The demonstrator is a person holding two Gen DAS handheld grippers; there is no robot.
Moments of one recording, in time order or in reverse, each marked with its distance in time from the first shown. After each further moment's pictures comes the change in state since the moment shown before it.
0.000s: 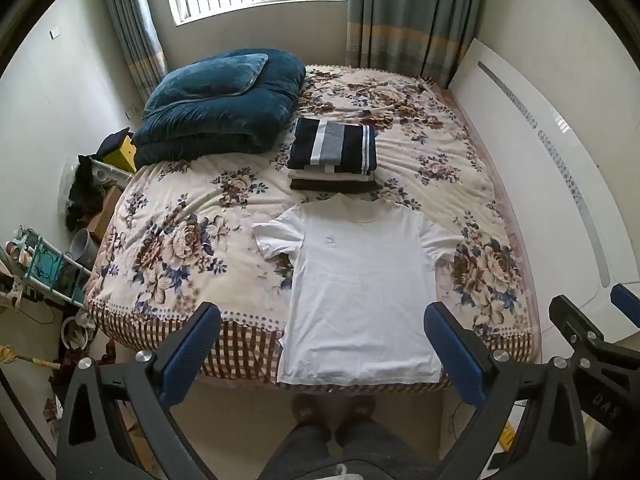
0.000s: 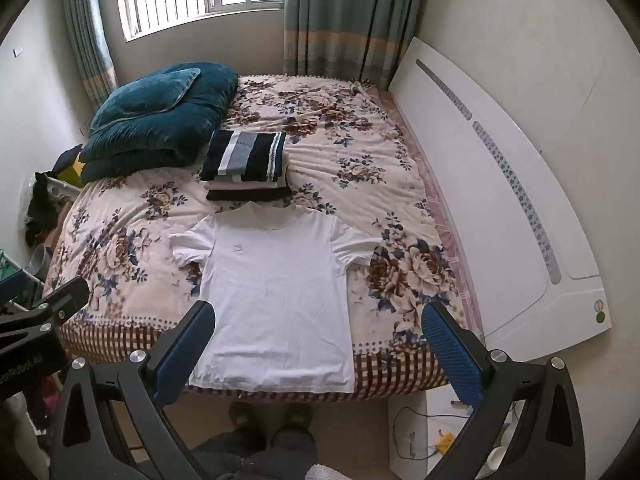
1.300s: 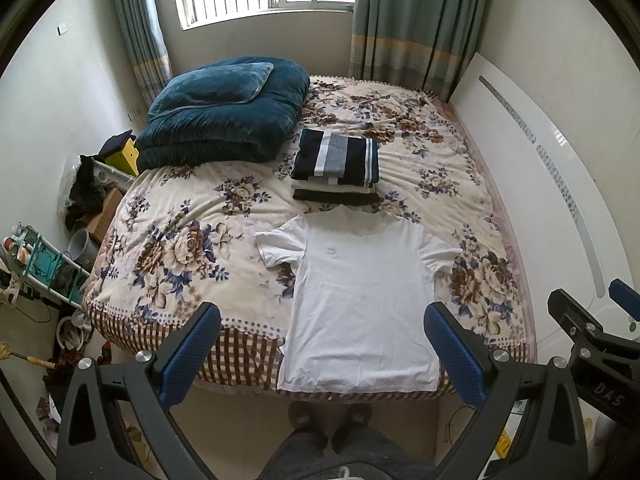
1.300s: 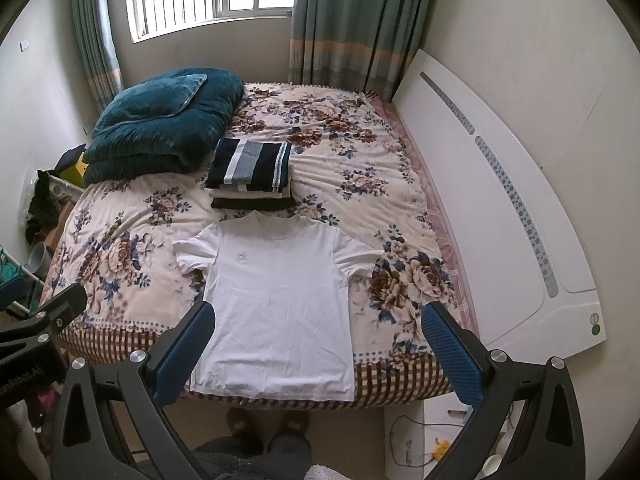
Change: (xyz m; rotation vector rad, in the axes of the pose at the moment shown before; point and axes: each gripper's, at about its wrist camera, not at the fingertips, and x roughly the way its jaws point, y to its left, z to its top) left arm -0.002 0.001 0.014 -0.006 -0.024 -0.008; right arm -0.010 0.008 0.019 -0.014 -0.008 -0.015
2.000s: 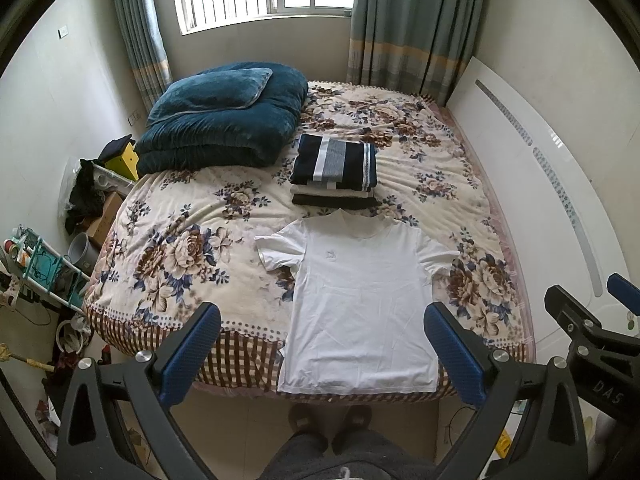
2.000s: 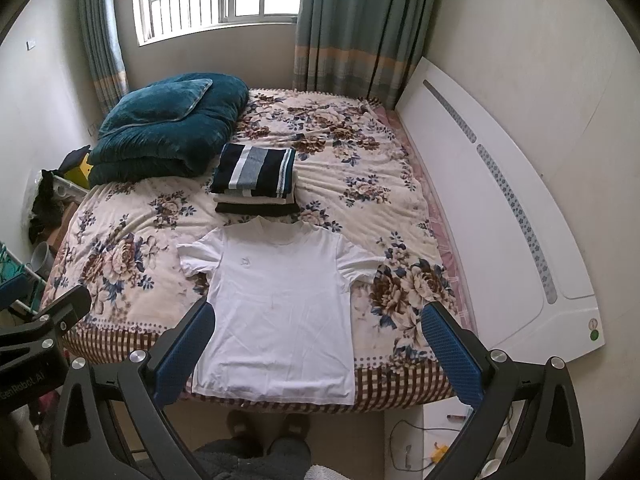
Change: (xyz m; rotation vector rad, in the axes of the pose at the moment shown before) left arm -0.009 -0.005 0.016 -0.005 -0.014 -0.002; right arm -0.018 0.005 0.017 -0.009 -0.016 0.005
